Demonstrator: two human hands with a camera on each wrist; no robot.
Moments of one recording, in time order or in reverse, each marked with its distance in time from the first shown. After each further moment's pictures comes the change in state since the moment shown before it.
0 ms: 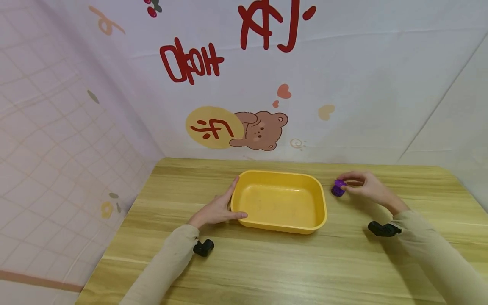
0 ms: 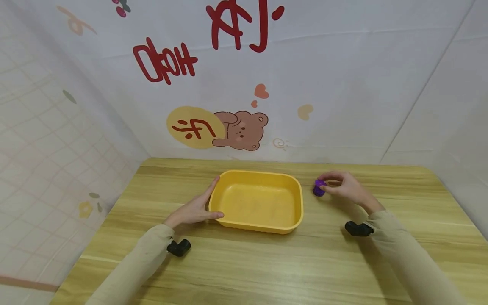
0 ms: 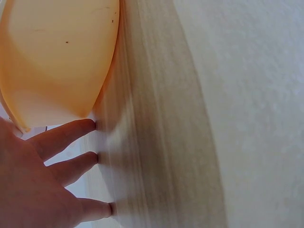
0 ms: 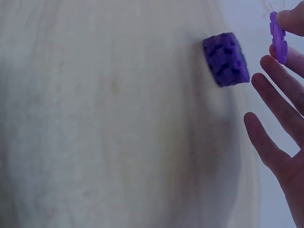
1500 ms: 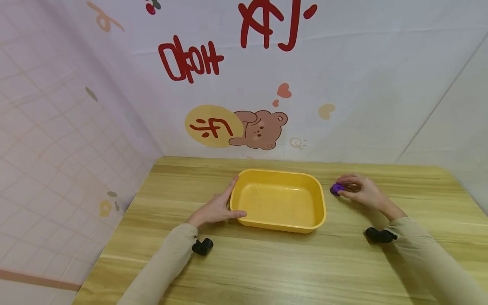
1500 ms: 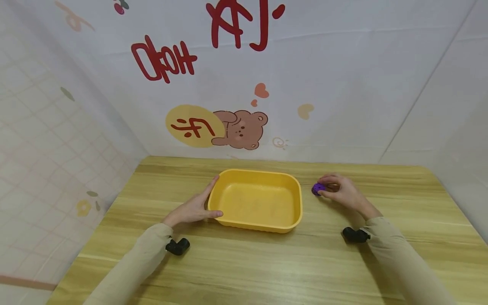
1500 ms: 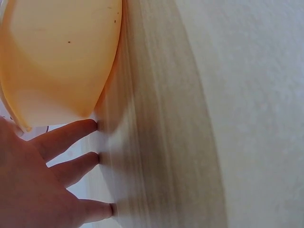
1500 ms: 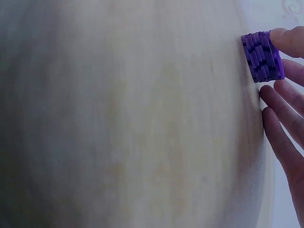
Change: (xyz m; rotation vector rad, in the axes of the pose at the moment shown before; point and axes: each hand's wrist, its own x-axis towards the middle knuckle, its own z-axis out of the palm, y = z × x) left_hand -0.001 0.003 -0.002 0.026 -0.006 -0.017; right_hand -0.006 0.015 0.014 -0.131 0.101 -0.104
